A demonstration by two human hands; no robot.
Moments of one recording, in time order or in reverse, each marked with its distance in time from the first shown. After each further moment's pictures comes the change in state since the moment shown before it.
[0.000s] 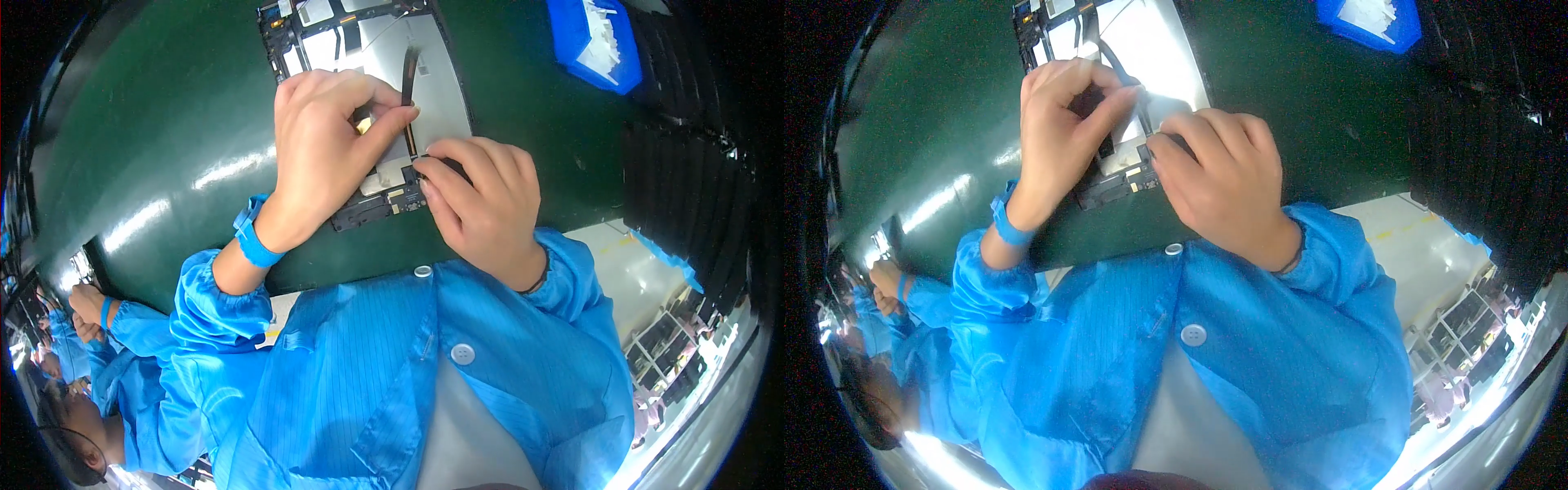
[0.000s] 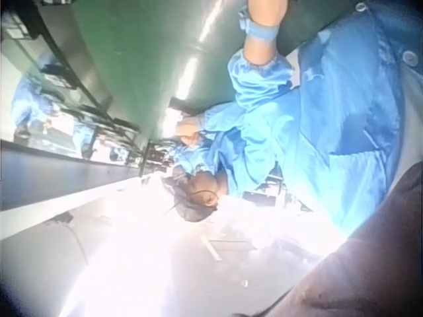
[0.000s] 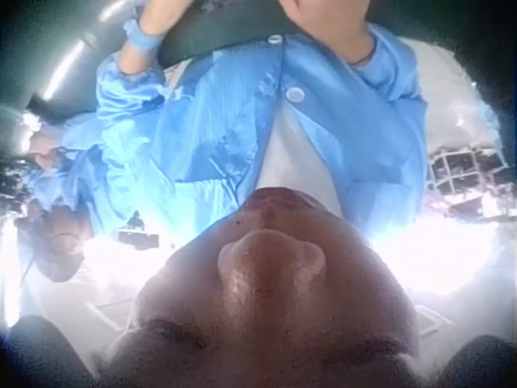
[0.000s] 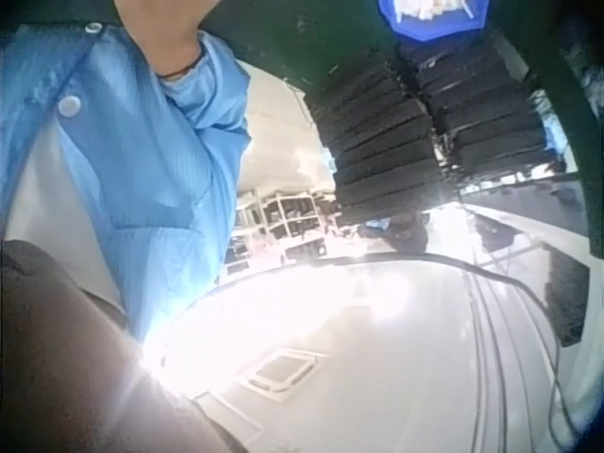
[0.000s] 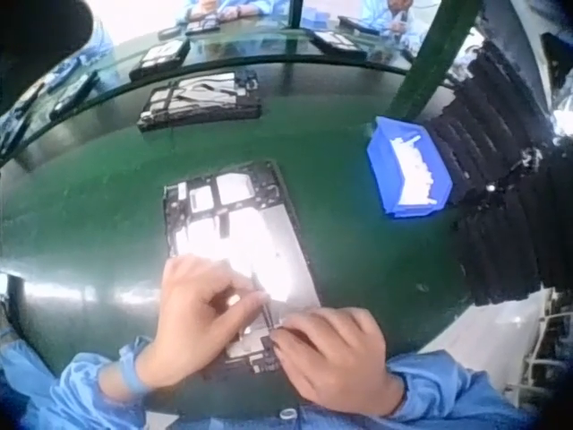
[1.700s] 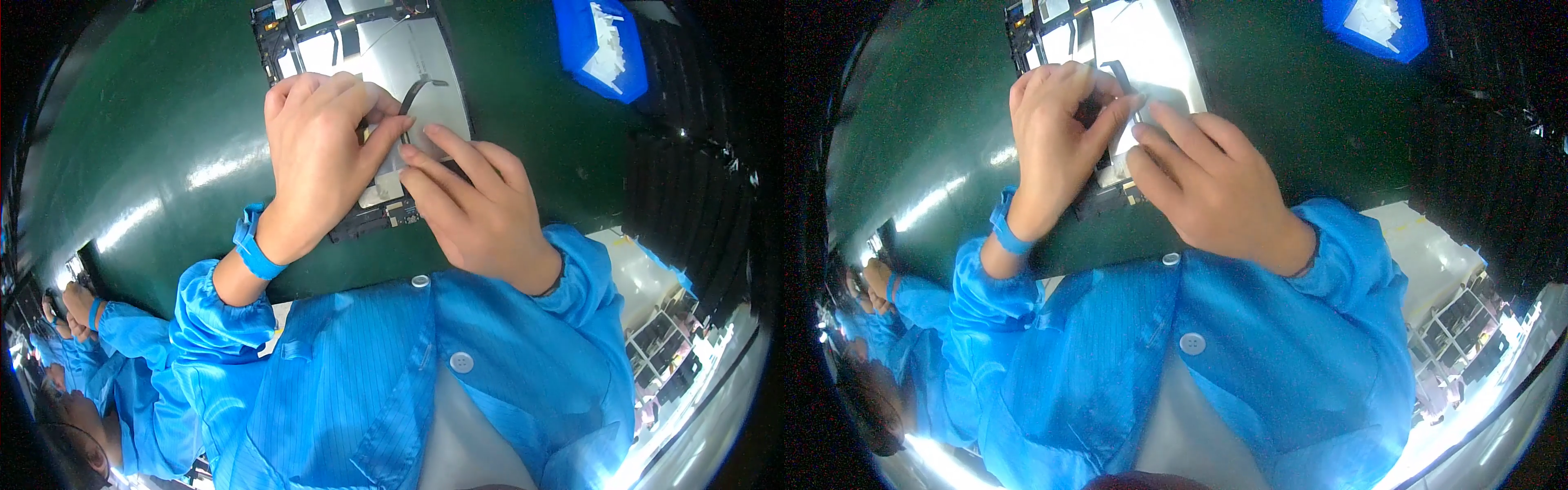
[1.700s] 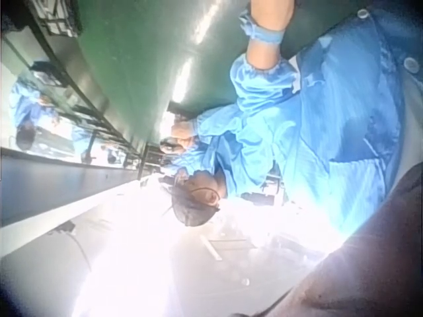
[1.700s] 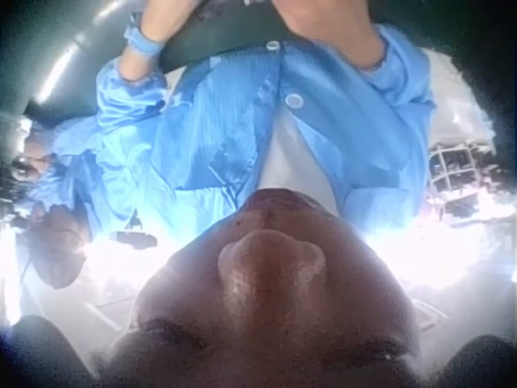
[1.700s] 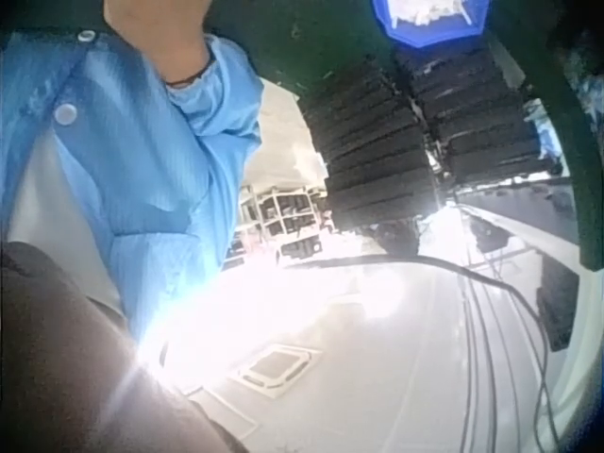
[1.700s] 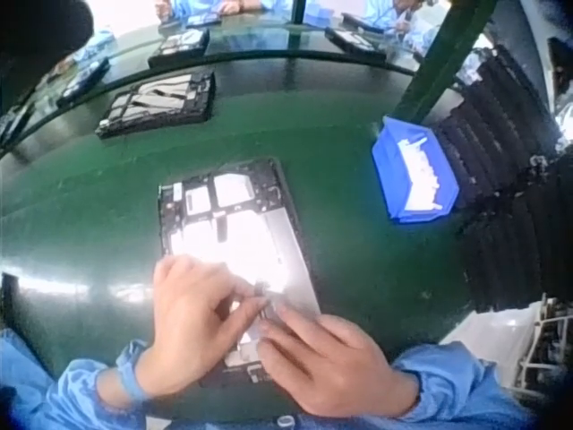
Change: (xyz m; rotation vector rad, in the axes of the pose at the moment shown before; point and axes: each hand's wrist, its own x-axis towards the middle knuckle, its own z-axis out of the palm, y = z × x) left_hand 0.006 -0.001 0.000 0.175 -0.008 0.009; right_hand 0.016 0.011 -0.004 -0.046 -0.138 -0.253
